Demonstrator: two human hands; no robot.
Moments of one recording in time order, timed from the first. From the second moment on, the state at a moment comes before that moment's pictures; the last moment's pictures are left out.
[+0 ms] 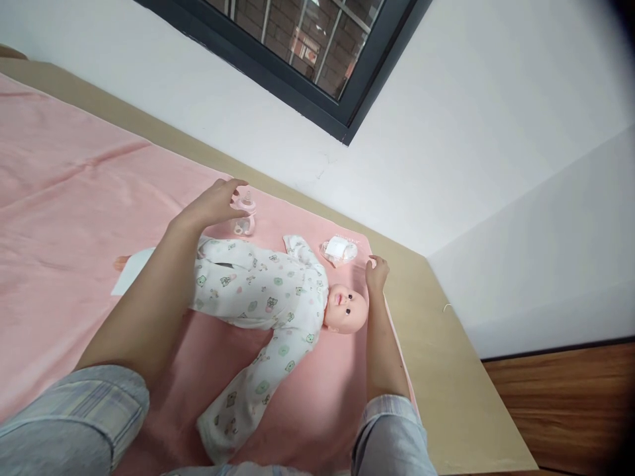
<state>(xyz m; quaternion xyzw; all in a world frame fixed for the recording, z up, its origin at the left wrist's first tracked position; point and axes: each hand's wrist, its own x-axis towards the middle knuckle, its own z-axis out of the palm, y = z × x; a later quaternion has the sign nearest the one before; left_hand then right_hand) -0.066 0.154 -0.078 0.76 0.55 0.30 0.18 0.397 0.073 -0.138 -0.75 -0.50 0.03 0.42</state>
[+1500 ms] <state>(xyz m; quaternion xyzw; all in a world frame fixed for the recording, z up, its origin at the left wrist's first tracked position) -0.035 0.163 -0.093 0.71 0.57 0.36 0.21 0.395 0.048 -0.191 -0.79 -0.36 0.05 0.49</state>
